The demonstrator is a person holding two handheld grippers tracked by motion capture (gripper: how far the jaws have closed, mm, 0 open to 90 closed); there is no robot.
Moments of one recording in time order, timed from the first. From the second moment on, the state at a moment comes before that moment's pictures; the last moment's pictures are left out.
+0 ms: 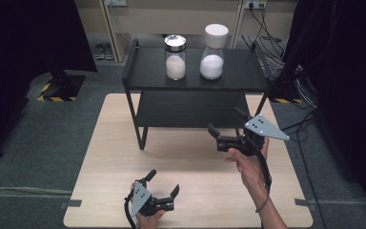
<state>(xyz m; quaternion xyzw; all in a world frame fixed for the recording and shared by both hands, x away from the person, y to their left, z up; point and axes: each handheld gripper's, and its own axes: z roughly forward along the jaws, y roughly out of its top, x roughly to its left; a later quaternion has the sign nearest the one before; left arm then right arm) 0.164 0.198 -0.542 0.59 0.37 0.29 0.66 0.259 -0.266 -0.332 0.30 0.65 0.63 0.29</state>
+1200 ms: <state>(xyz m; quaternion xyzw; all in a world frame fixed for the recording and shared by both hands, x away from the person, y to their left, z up) 0.165 0.199 -0.541 0.60 0.37 0.29 0.66 0.233 -0.281 -0.431 0.32 0.66 0.63 0.26</state>
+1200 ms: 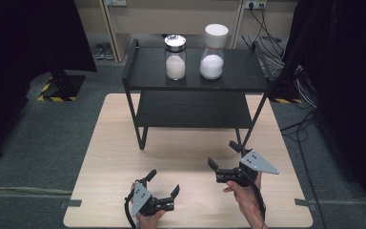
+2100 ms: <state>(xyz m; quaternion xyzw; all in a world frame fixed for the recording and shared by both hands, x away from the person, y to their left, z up) 0.165 0.199 -0.542 0.59 0.37 0.29 0.66 0.214 -0.280 -0.469 0.32 0.67 0.62 0.25</state>
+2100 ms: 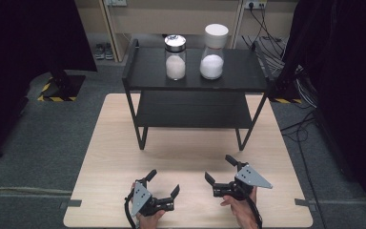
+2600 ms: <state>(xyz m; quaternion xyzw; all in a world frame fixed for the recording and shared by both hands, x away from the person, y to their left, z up) 0.165 0.200 -0.543 0.59 0.36 0.28 0.66 0.201 -0.283 -0.485 0.33 0.67 0.62 0.24</state>
